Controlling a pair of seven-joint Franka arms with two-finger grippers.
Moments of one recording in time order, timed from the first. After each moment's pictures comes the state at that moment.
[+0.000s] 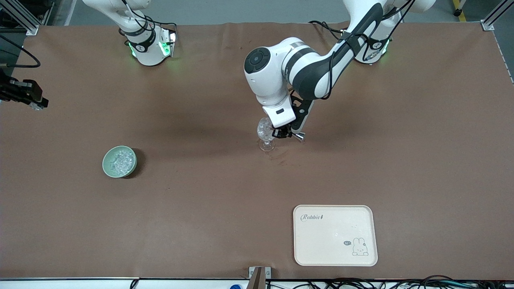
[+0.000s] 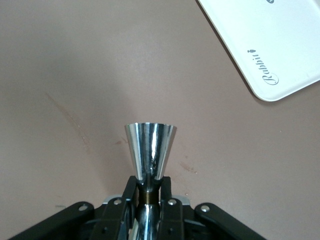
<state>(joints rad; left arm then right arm) -0.51 0.51 -0.38 -1.52 0.49 1.82 -2.12 -0.05 0.03 -0.02 -1.47 0.04 1.42 -0.05</state>
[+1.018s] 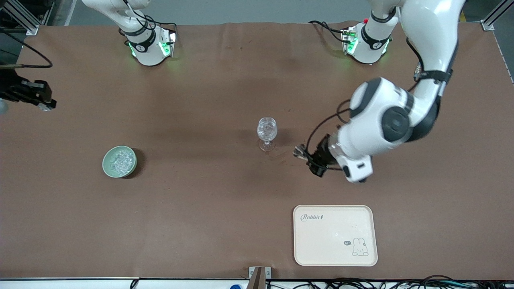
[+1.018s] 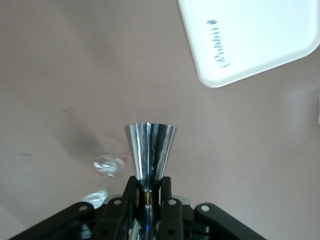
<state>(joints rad) -0.10 0.57 -0.37 -1.39 -0.23 2.03 -1.51 0.05 0.03 -0.01 -1.47 0.01 1.44 0.05</state>
